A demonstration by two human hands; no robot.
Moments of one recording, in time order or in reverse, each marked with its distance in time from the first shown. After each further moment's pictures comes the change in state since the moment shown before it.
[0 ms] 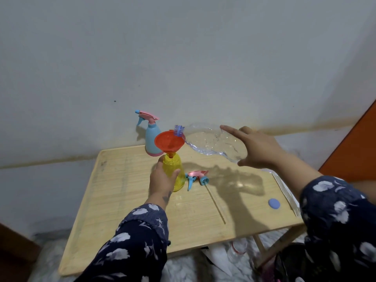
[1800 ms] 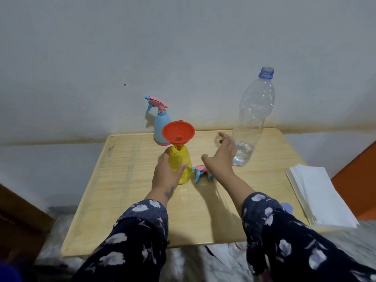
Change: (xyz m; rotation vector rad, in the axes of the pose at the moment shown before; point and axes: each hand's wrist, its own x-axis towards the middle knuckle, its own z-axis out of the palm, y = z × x) left_hand 0.002 -0.010 0.001 0.058 -0.006 0.008; right_hand 0.045 -0.105 0.104 0.955 0.231 0.392
